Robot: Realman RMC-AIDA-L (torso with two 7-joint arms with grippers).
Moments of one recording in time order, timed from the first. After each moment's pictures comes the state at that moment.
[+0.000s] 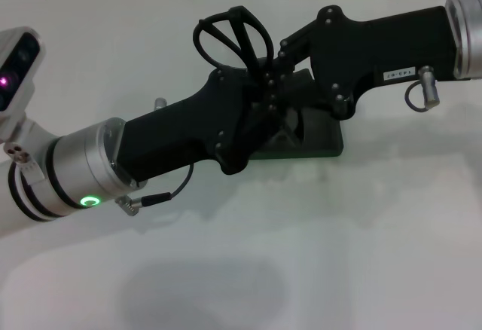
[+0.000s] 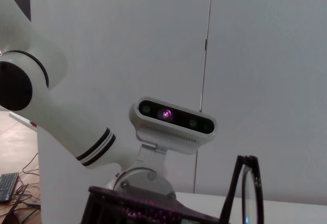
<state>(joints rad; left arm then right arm) -0.51 -2.10 1.37 0.29 0.96 1.87 -1.05 0.69 2.02 -1.29 -1.06 -1.58 -1.54 1.53</state>
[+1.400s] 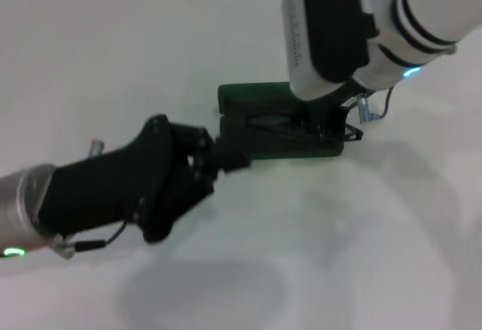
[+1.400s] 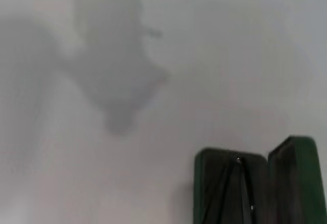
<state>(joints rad) -0.39 -2.03 1.36 0.33 1.04 2.02 -1.02 0.96 2.03 -1.74 -1.14 -2.39 -1.29 2.04</state>
